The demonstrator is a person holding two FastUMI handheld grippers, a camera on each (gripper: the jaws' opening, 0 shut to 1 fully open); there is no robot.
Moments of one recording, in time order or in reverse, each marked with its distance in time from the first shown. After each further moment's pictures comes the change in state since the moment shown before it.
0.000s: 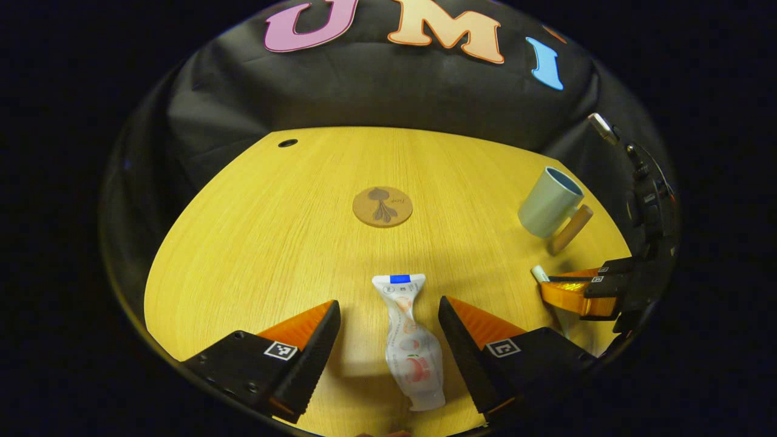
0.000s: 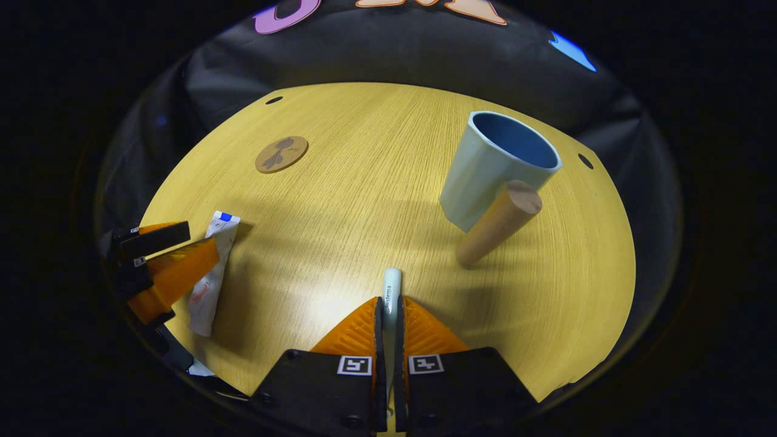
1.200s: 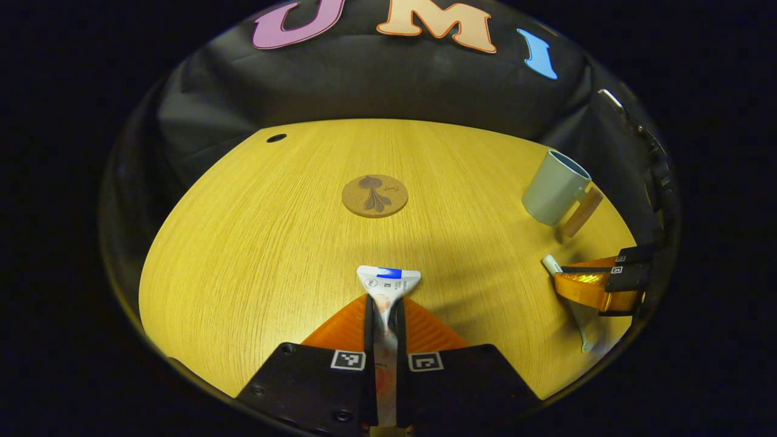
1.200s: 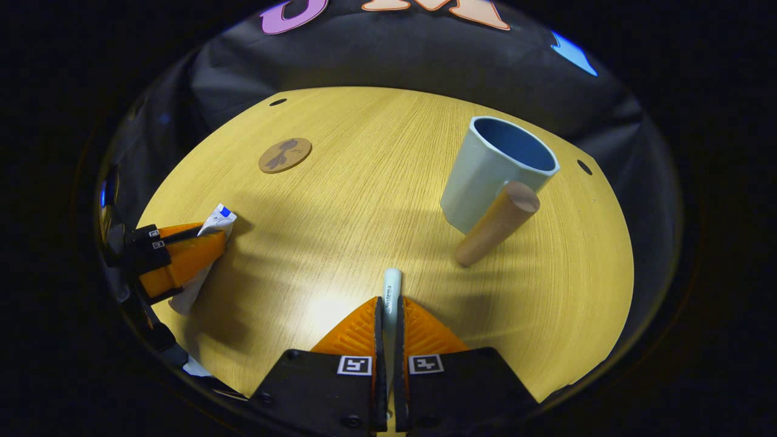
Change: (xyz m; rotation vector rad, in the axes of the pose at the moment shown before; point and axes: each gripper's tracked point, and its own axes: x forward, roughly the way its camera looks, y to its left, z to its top) left arm 0.021 -0.006 -0.006 0.039 0.005 -0.026; right arm 0.000 0.001 0.001 -0.020 -0.049 -0.003
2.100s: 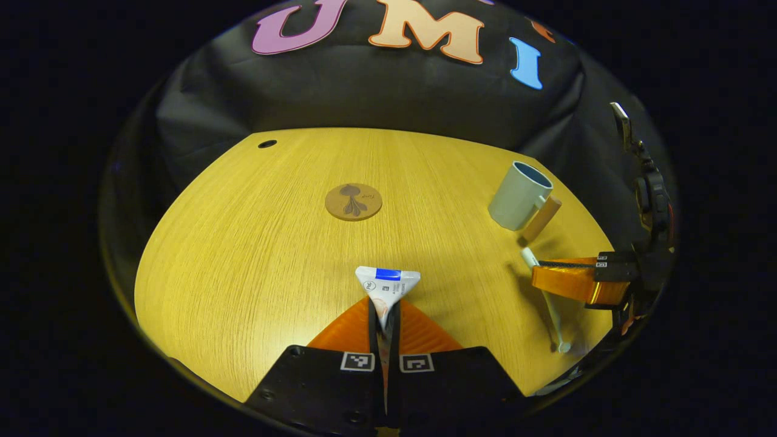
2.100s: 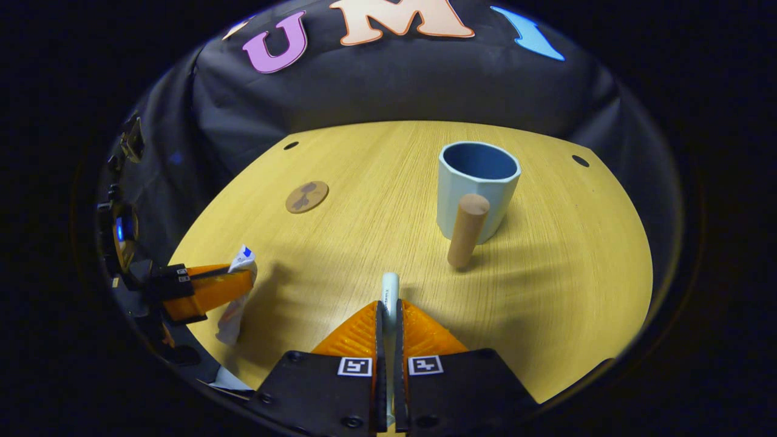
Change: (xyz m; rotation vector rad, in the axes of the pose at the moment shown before) left arm -0.022 -0.018 0.008 -0.019 -0.037 -0.089; right arm -0.024 0.003 0.032 0.167 -0.186 0.145
